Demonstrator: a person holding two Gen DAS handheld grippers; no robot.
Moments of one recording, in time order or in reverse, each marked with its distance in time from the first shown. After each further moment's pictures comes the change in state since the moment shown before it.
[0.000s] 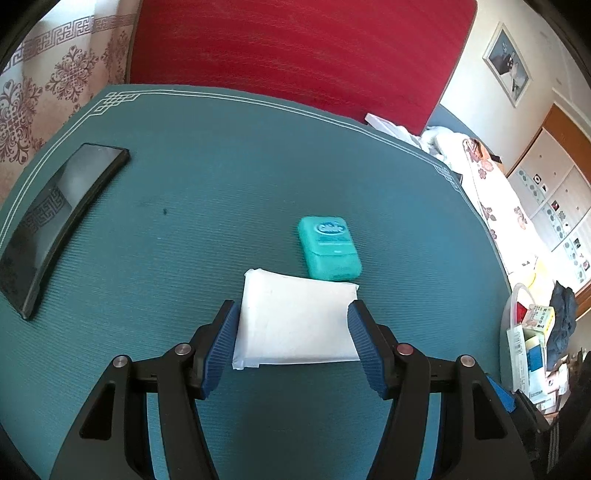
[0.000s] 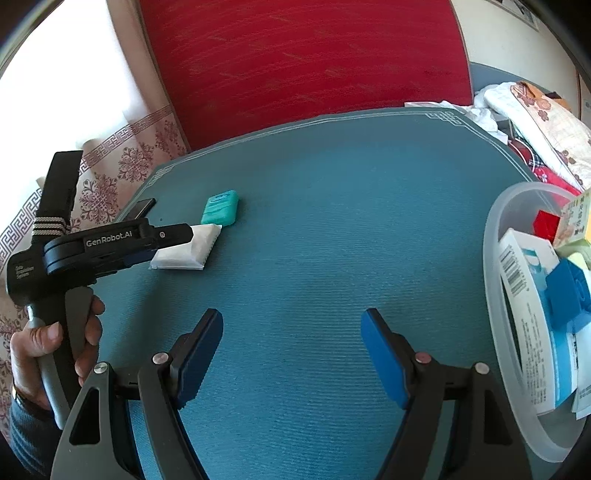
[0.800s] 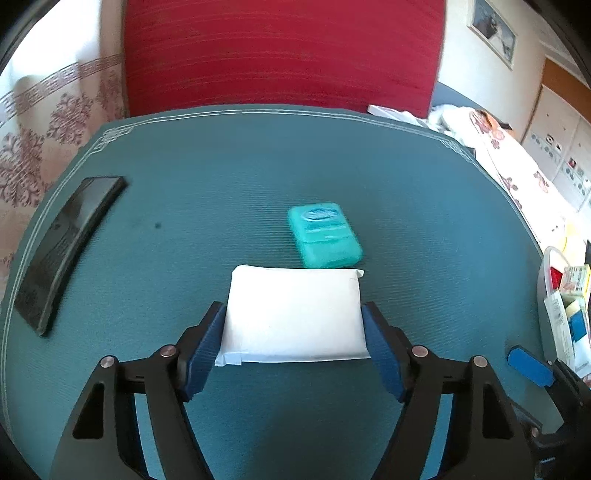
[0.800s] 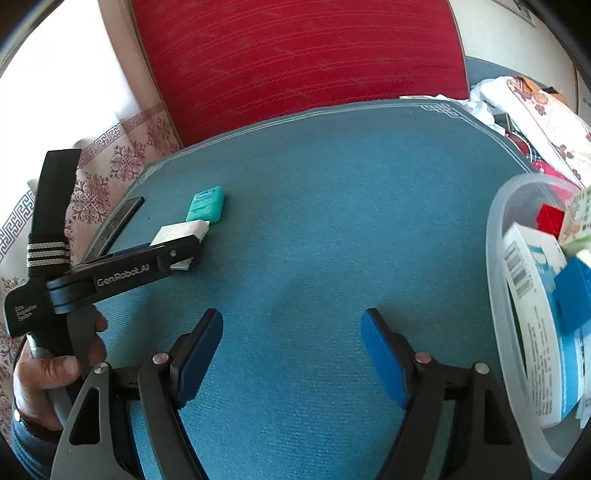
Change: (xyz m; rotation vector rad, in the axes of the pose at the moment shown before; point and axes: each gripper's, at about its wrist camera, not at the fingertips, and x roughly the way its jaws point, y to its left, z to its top) left arm 0.002 -0.022 -0.015 0.132 -0.049 0.151; right arm 0.010 -0.002 0.006 -0.008 0.014 -0.019
